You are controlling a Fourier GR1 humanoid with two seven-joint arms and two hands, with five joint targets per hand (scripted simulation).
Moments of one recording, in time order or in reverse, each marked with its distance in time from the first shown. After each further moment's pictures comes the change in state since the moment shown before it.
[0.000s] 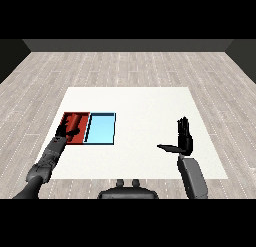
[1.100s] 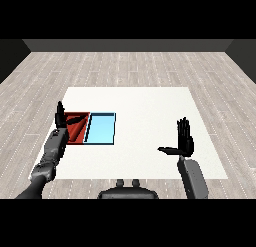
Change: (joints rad) left arm -0.009 -0.045 0.228 -0.255 0.235 -0.083 -0.385; right arm 0.027 0.005 0.006 -0.053 -0.026 0.067 -0.017
